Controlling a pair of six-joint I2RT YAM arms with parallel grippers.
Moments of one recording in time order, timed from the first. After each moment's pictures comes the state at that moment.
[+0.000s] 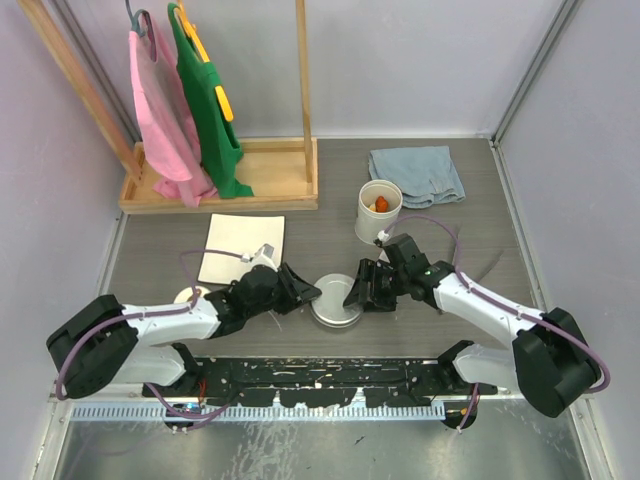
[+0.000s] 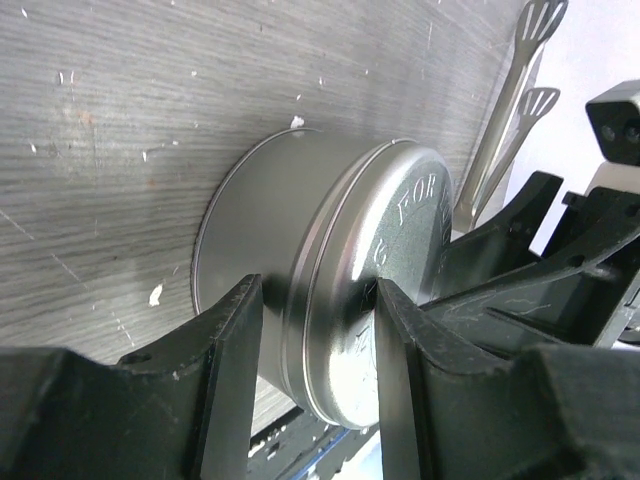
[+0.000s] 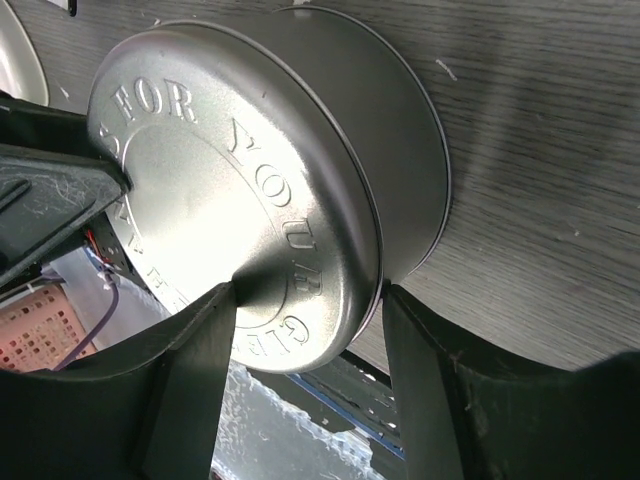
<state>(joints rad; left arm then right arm) -0.92 1.28 0.40 0.27 -0.04 -1.30 0.58 1.20 0.57 -0.36 -0.41 0.75</state>
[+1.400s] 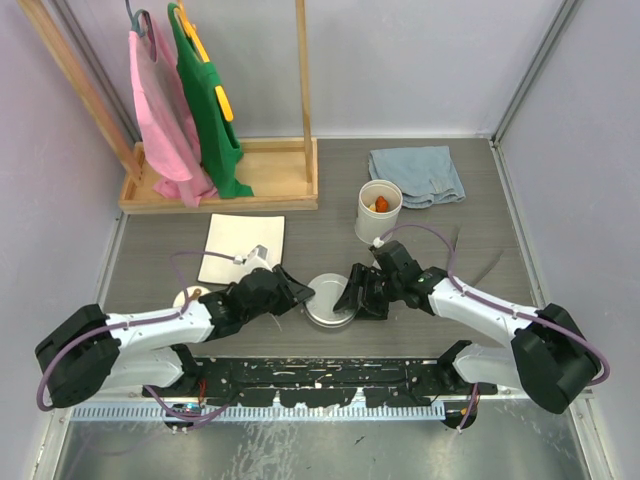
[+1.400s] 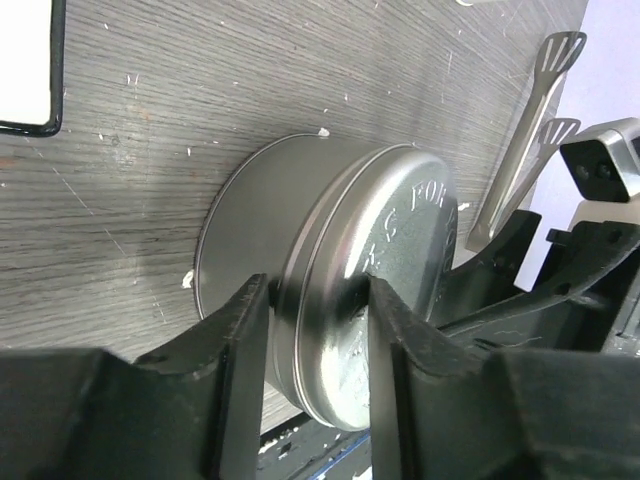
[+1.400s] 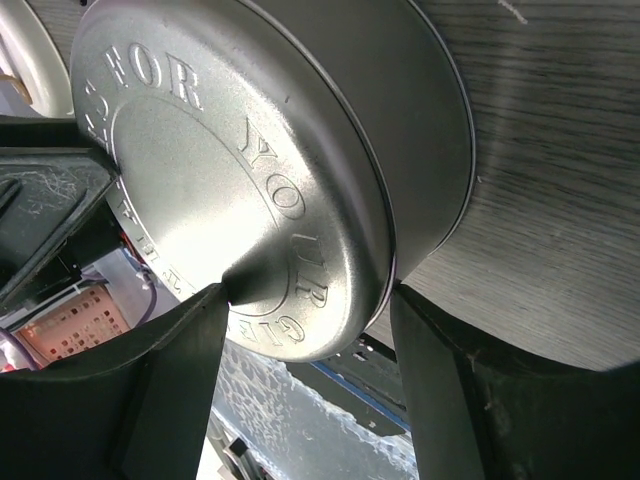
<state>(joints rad) -0.96 1.18 0.42 0.14 -0.17 -1.33 0.66 1.20 0.54 -0.28 -0.39 0.93</state>
